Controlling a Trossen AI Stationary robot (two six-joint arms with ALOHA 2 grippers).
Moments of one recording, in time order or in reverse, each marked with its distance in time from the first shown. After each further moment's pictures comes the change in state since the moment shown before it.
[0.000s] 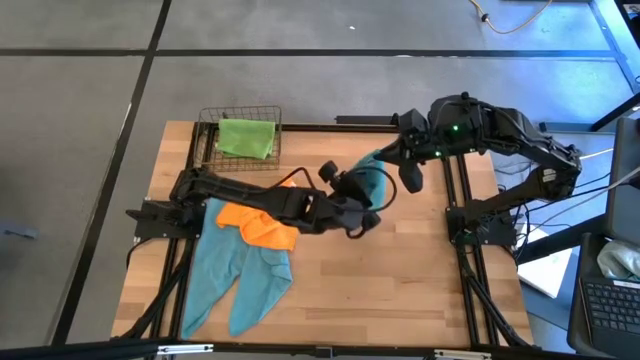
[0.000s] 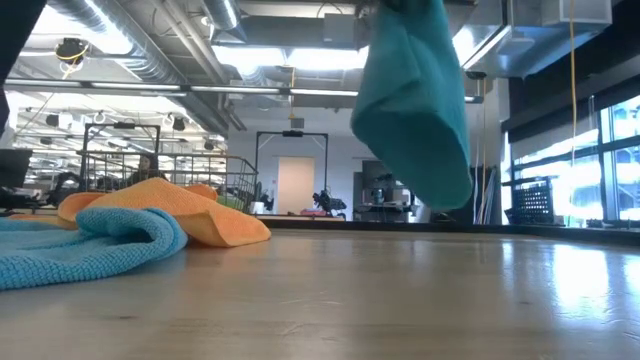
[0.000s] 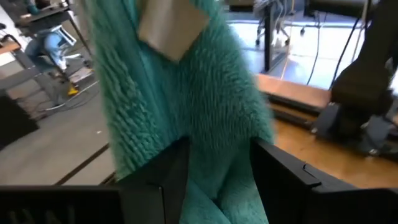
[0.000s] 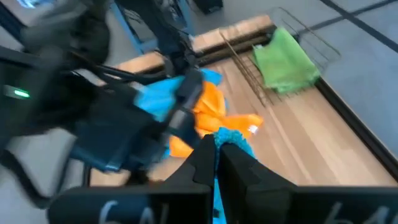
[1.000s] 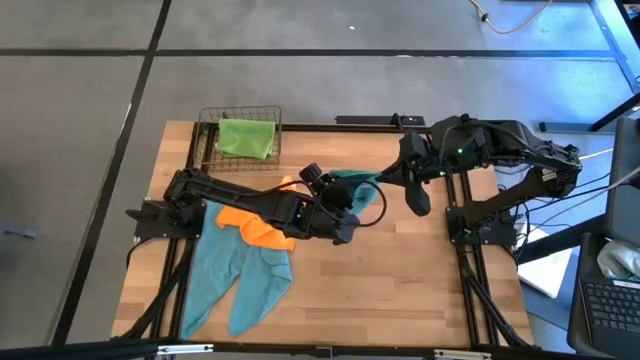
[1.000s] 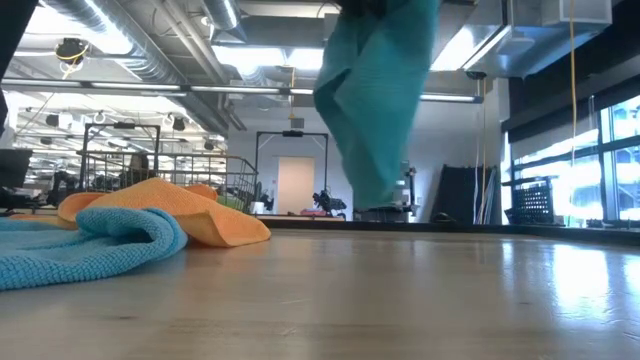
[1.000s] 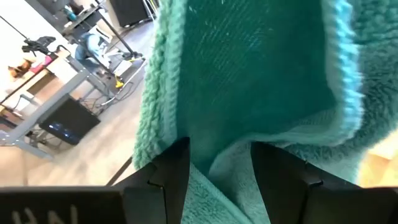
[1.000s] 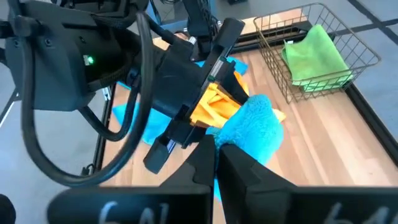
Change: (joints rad) left arm -0.039 -0.037 0.000 -0.365 -0.121 -0.074; right arm 0.155 0.003 0.000 -0.038 0.047 -0.042
